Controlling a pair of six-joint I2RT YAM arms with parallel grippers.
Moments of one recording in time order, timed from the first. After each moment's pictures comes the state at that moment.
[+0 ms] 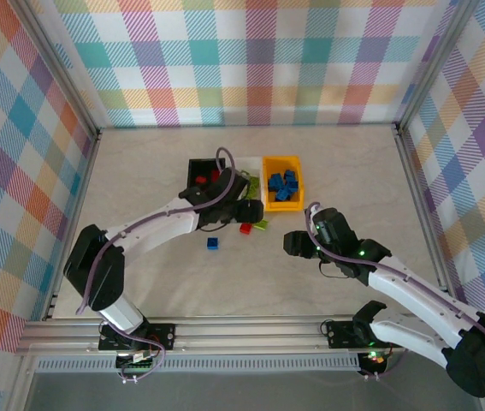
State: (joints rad) left arm -0.76 1.62 1.21 -0.53 -0.04 -0.59; right arm 0.67 0.93 0.62 -0.47 -0.06 0.60
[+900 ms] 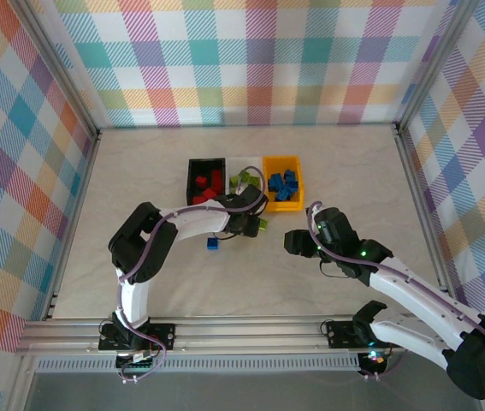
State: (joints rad) left arm -0.79 1.95 1.29 -0.49 -0.19 -0.50; right arm 0.66 0.92 0.62 -0.46 -0.06 0.60
